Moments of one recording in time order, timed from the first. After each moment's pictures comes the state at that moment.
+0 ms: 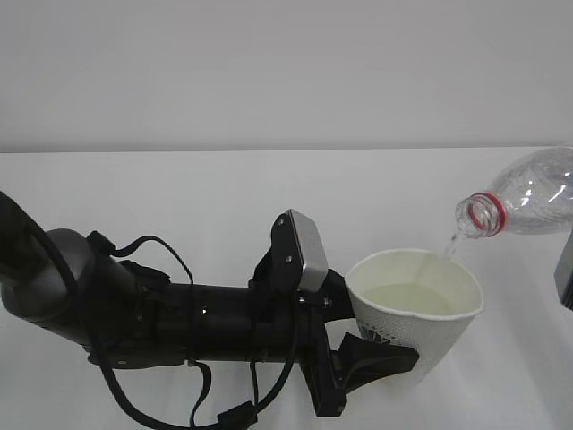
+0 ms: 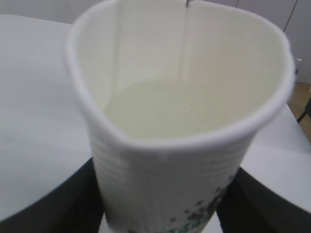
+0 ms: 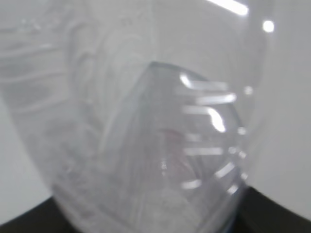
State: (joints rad) left arm -0.73 2.13 -0.86 0.82 -1.06 -0.42; right arm 0.12 1.19 -0.24 0.04 -0.77 -1.61
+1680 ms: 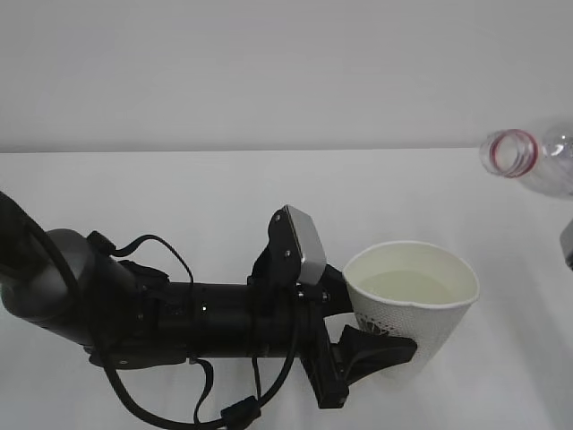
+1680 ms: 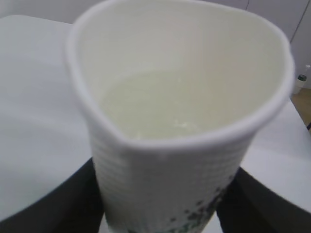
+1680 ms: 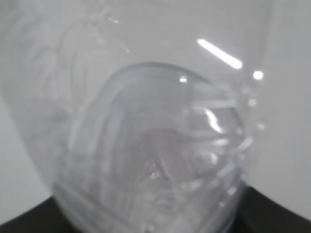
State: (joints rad) left arm -0.73 2.13 -0.86 0.78 -1.06 -0.42; right arm 0.12 1.19 -0.24 0.04 -0.79 -1.29
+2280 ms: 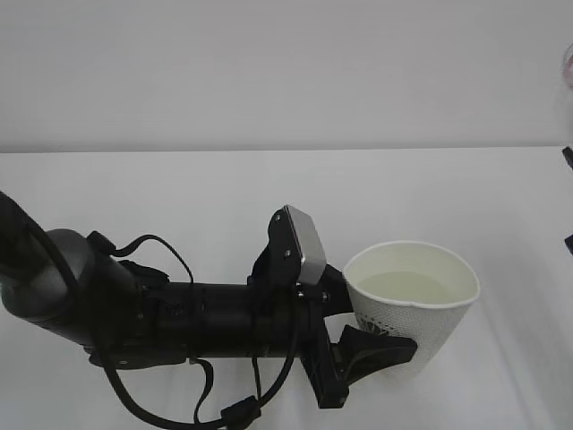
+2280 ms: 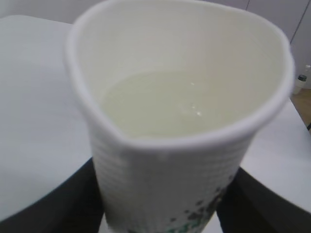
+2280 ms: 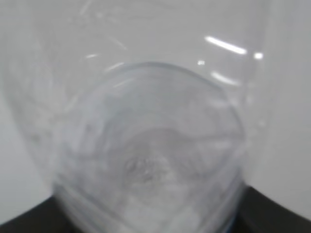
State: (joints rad) left arm -0.73 2.13 -0.86 0.78 -1.06 -0.42; right arm 0.12 1.19 -0.24 0.04 -0.82 -0.82
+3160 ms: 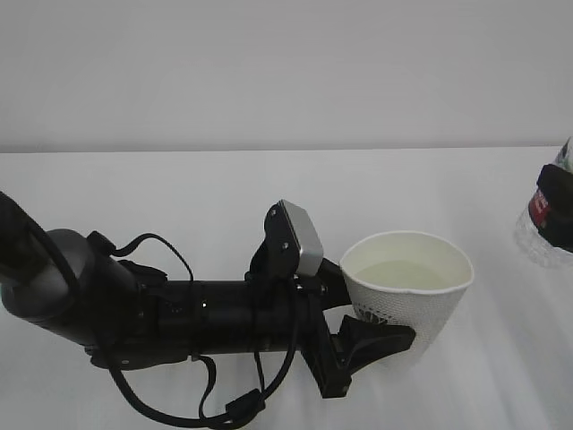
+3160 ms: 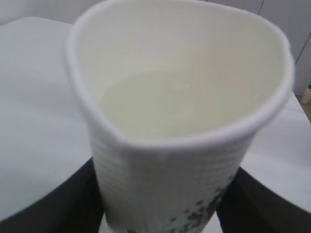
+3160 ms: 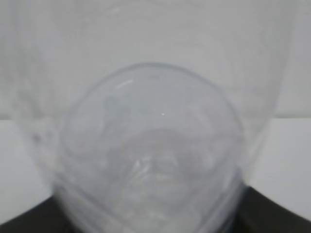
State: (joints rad) left arm -0.73 2.13 -0.86 0.74 -1.06 -0.42; right arm 0.12 1.33 -0.24 0.04 -0.85 0.01
